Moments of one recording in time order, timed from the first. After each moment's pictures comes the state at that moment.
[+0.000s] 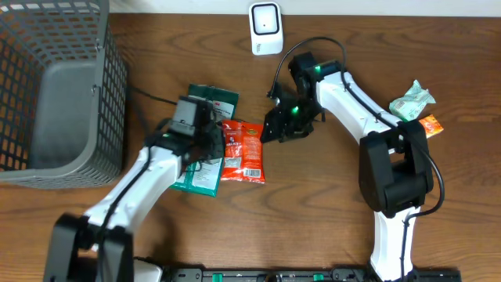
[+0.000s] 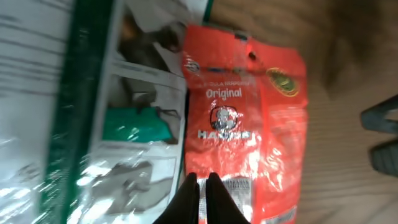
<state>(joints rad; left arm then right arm) -0.31 1.53 0.88 -0.46 0.21 -0.42 0.37 2.16 1.65 -1.09 -0.63 0.05</state>
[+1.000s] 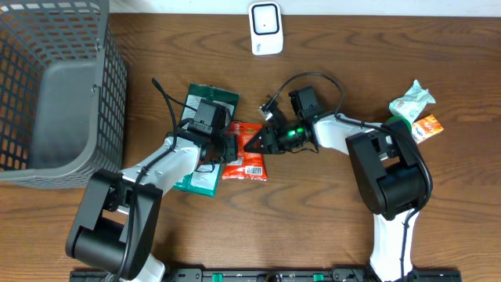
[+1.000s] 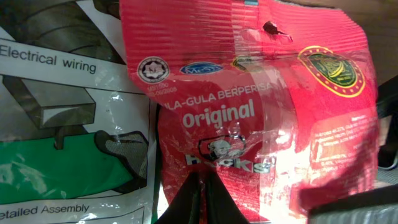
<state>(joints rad) -0.37 1.74 0.89 -0.35 0.23 -0.43 0.40 2.15 1.15 -0.15 -1.03 0.30</state>
